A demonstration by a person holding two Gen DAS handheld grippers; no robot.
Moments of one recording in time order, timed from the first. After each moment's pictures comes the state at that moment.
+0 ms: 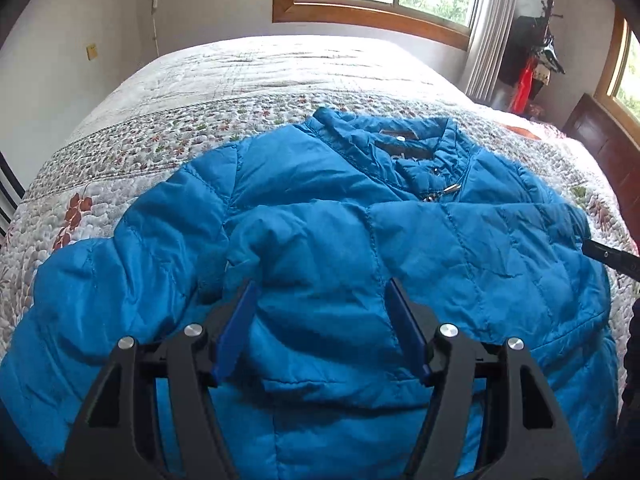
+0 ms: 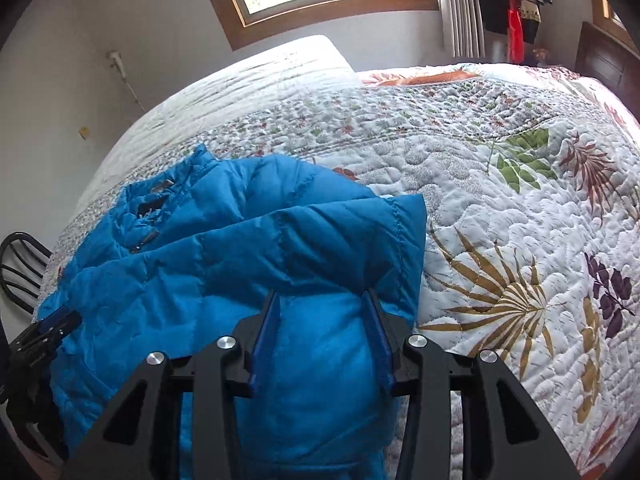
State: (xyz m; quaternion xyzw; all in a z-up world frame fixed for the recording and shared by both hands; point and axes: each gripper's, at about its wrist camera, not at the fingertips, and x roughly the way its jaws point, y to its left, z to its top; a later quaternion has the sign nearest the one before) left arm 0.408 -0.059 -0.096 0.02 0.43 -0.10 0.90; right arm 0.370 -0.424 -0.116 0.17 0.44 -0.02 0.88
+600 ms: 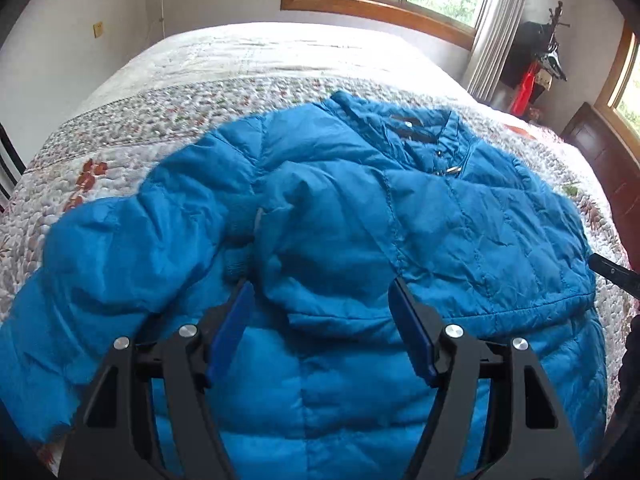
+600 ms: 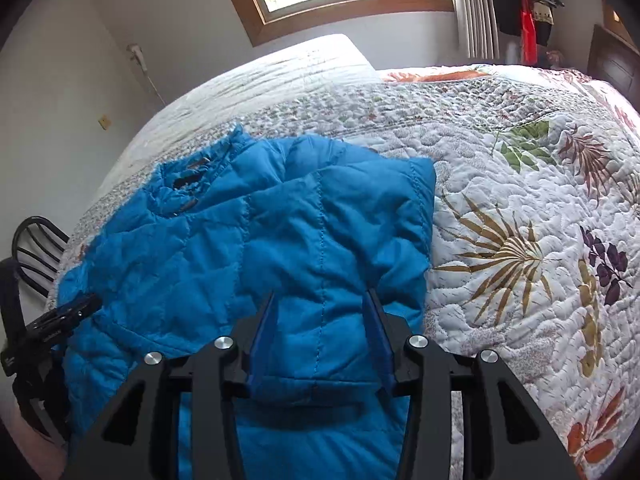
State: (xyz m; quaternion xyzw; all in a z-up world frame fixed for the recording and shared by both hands) left arm 0.380 -0.027 -0.092 -0.01 0.45 -0.10 0.89; right arm 0.326 -0.417 -0.103 0.18 0.43 0.00 0.88
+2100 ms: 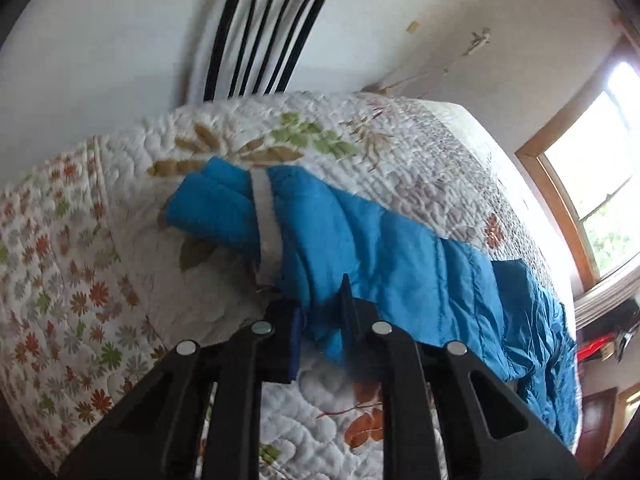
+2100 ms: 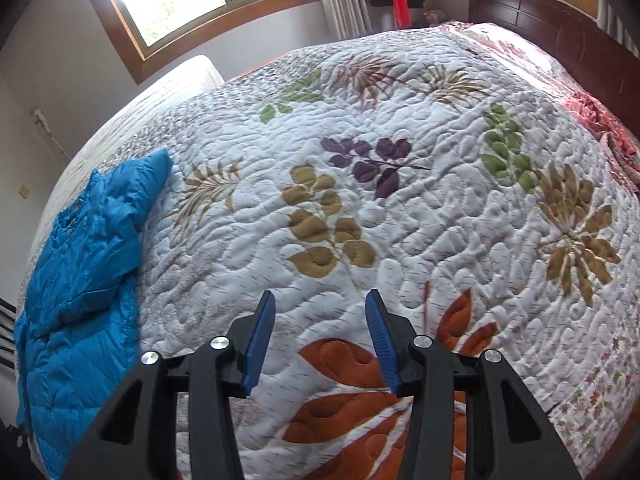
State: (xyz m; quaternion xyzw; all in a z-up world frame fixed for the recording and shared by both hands) left arm 0.203 0.359 -0.102 -0.31 0.35 0.20 0.86; right arm 0.207 -0.560 -0.149 0.21 0.46 -0.21 0.84
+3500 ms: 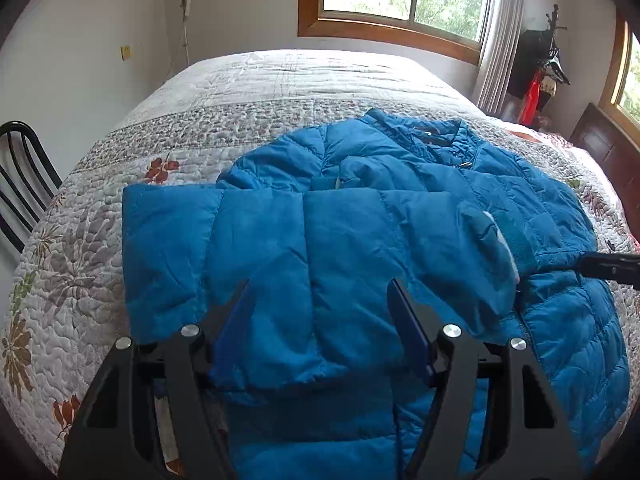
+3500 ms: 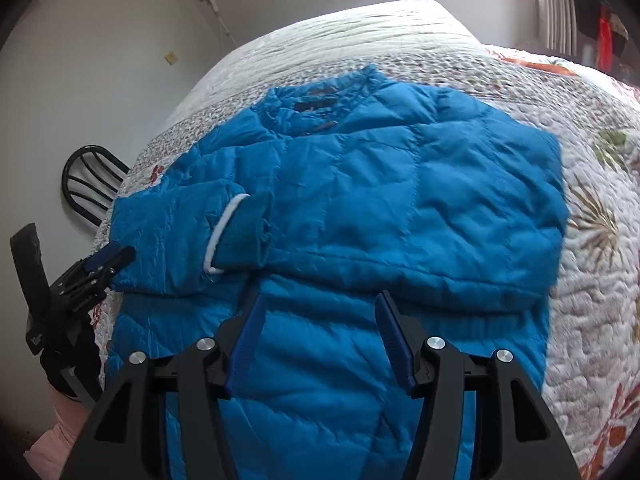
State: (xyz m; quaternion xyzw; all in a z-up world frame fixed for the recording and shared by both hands) left arm 0.328 0.029 -0.082 0.02 0.42 -0.07 0.90; right arm 0.334 -0.292 -0.100 0.12 0.51 0.14 0.84
